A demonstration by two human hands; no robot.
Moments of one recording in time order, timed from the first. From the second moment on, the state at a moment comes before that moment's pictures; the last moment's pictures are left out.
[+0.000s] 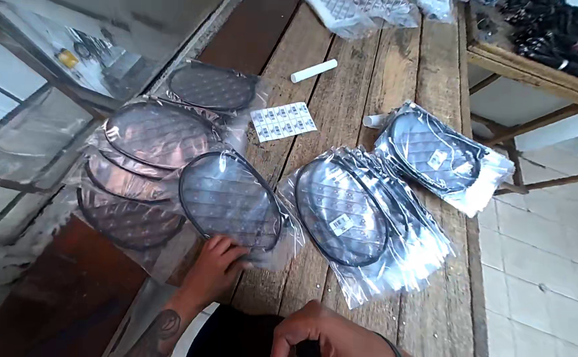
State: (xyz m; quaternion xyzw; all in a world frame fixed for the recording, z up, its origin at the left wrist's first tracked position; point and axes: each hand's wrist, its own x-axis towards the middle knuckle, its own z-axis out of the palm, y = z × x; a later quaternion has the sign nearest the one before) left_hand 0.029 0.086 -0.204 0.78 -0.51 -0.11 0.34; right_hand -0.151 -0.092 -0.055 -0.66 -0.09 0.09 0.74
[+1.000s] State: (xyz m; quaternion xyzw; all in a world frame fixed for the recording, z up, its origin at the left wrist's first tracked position) left_hand -0.063 0.064 -0.172 0.62 -0.23 -0.46 0.59; right_hand -0.101 -0.066 -0.177 -0.84 0.38 0.17 0.34
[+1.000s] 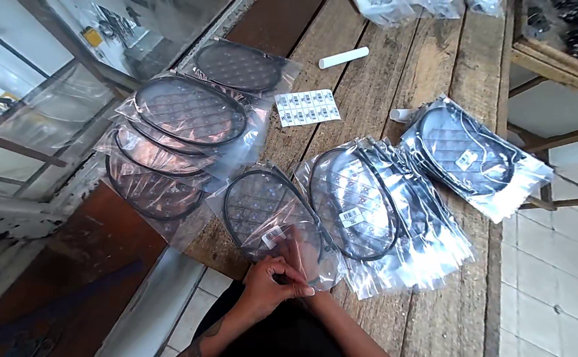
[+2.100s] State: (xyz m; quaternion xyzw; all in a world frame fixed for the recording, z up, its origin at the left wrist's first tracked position) left_hand 0.172 0.000 -0.177 0.90 -0.39 -0.02 0.18; right_hand -0.284 -0.076 -0.121 -0.70 0.47 -0.29 0.44
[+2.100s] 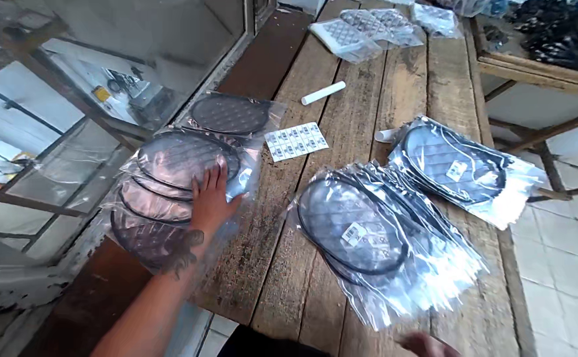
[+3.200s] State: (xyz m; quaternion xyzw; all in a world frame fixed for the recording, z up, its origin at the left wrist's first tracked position) left_hand -0.058 0.093 -0.182 0.76 -0.16 -0.27 0.56; right_hand -0.165 -0.087 -0.065 -0.81 0.18 -0.11 0.55
